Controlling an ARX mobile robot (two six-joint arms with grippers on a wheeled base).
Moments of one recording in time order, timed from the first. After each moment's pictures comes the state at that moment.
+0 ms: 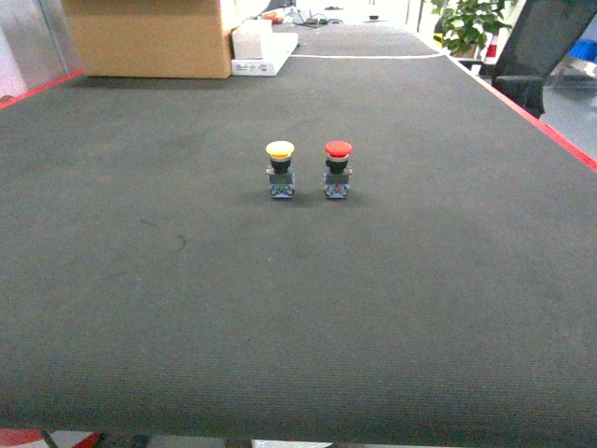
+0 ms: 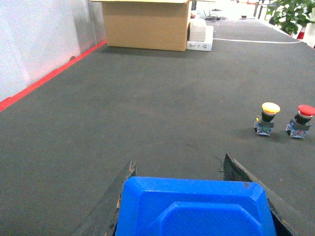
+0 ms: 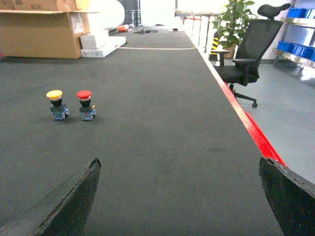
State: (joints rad) left arm -0.10 0.65 0.19 0.38 -0.24 -0.05; right arm 0.00 0.00 0.01 -0.01 0.00 0.00
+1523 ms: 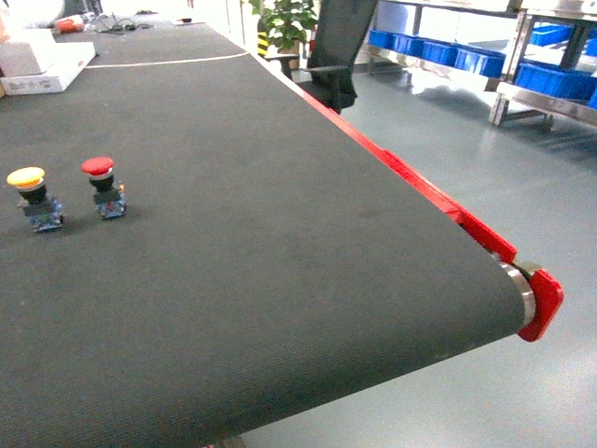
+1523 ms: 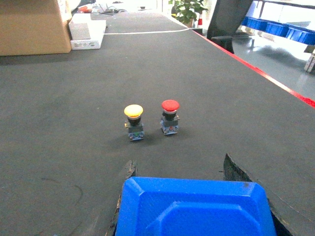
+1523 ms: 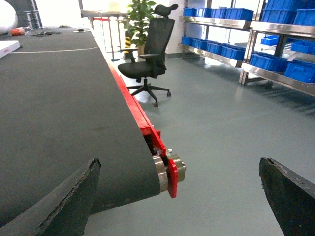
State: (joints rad) left arm -0.10 0.66 0.19 0.38 -0.24 -0.05; right arm 0.00 0.00 0.01 0.00 0.00 0.00
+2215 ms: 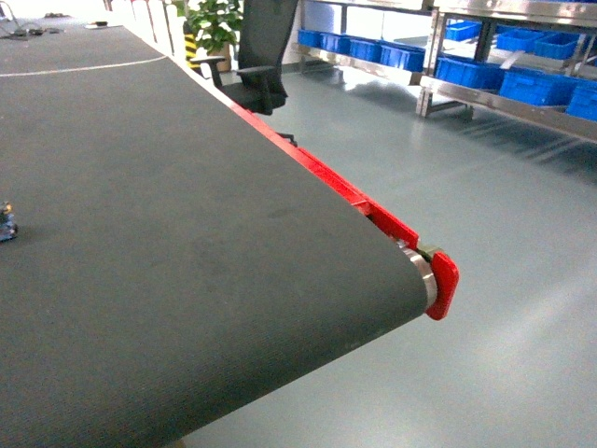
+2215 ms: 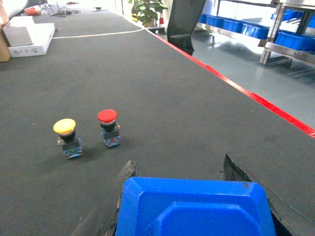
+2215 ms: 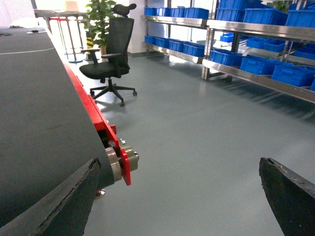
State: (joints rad) left arm -0.10 0.66 0.19 0.38 -0.24 -0.05; right arm 0.00 0.00 0.01 0.00 0.00 0.00
